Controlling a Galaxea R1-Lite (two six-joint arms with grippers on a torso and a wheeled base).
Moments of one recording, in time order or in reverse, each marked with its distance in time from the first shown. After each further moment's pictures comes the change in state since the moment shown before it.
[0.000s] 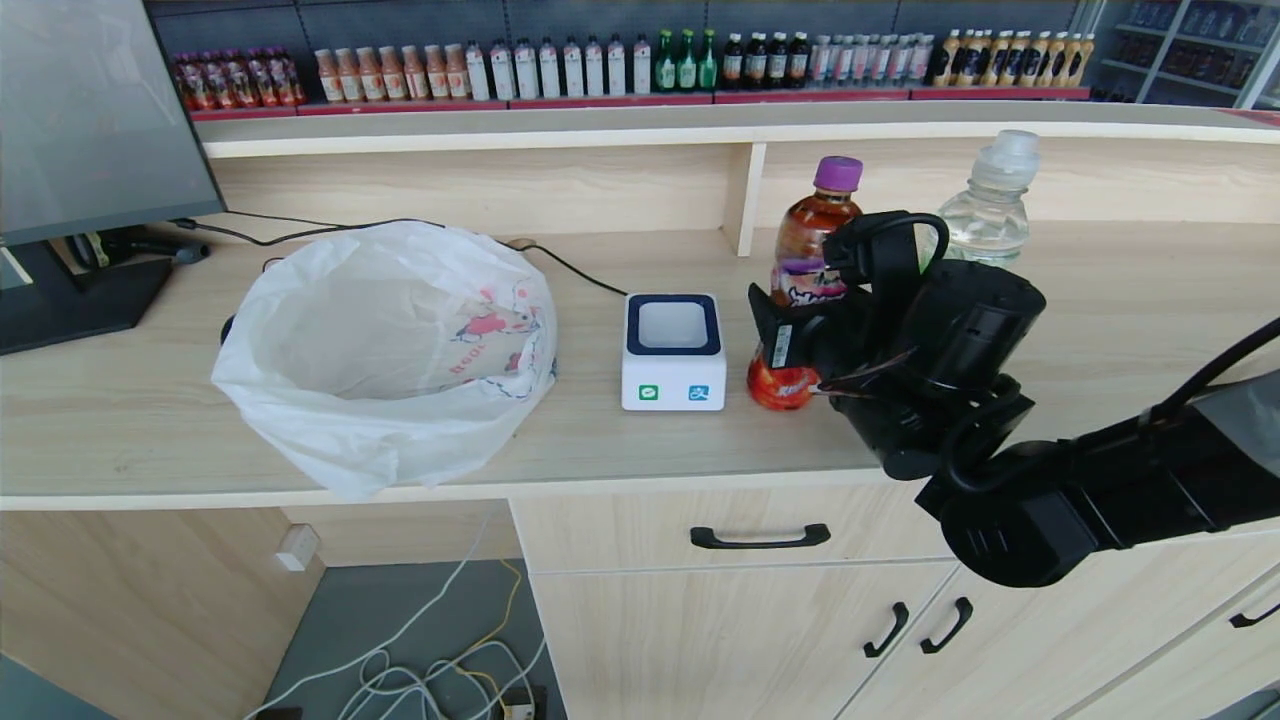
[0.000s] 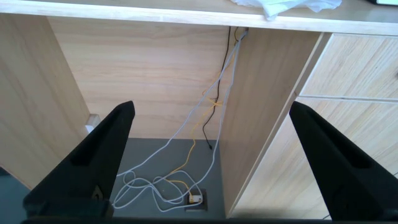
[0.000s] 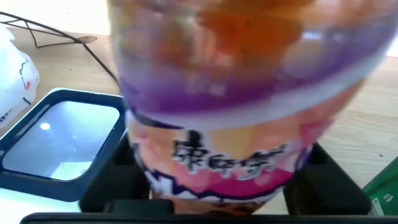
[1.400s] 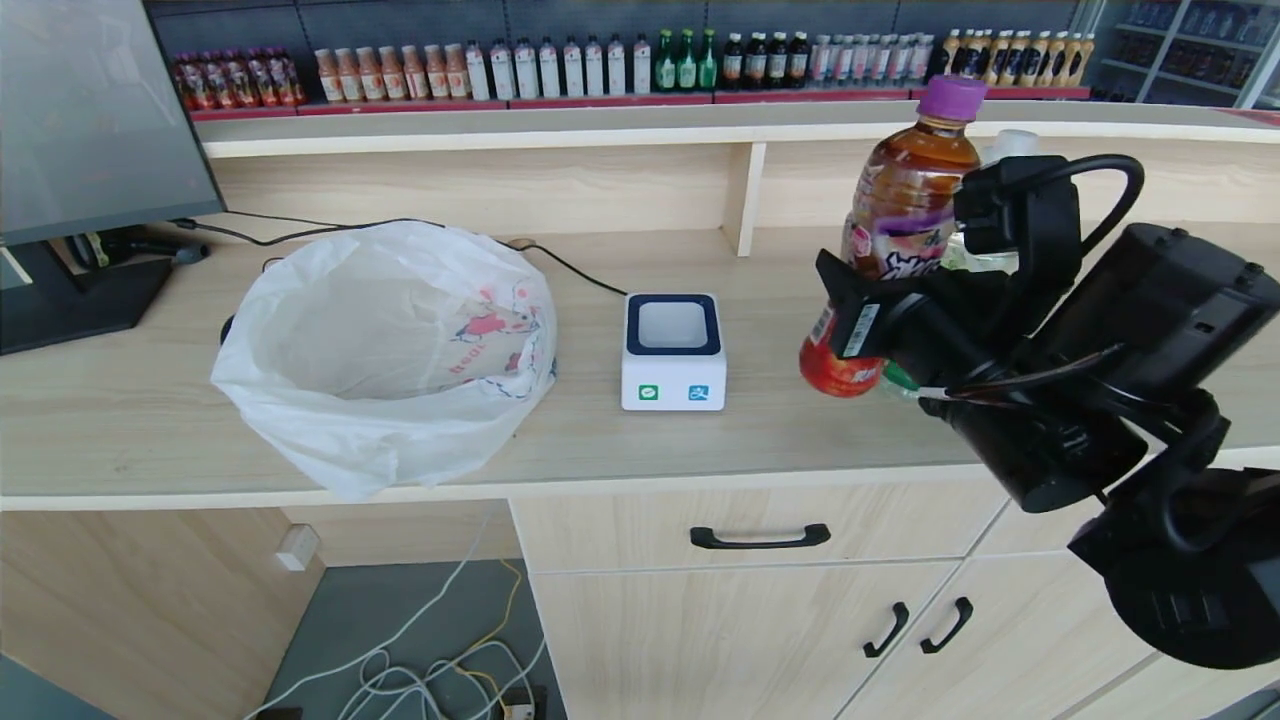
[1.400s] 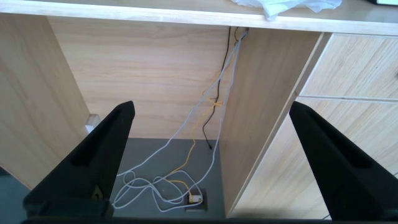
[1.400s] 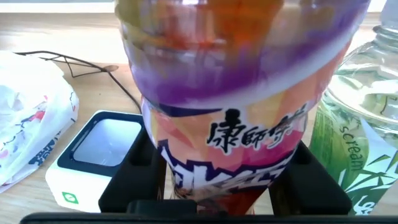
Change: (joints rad) left arm 0.000 0.000 0.000 0.000 0.000 0.000; right arm 0.043 -0.255 0.203 -0.034 0.005 0.015
